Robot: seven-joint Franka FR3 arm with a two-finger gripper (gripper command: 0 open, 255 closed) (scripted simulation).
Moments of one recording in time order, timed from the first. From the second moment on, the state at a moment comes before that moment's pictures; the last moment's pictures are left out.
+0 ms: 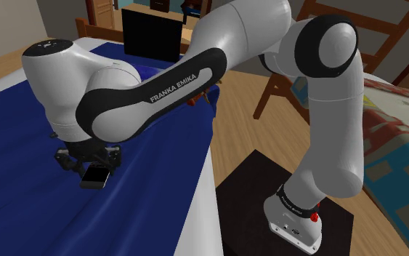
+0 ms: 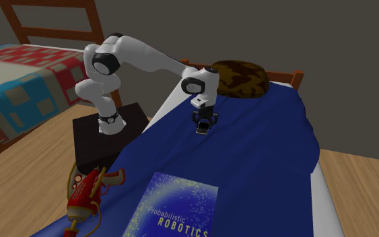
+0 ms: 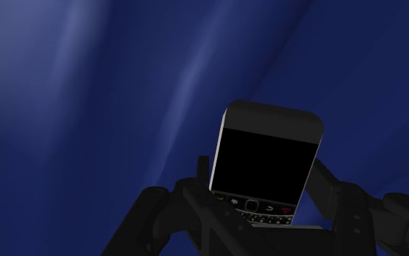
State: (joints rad) arm 0.20 0.55 0.69 -1.68 -0.42 2.03 1.67
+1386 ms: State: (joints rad) arm 0.19 0.47 0.73 -1.54 -0.35 1.83 1.62
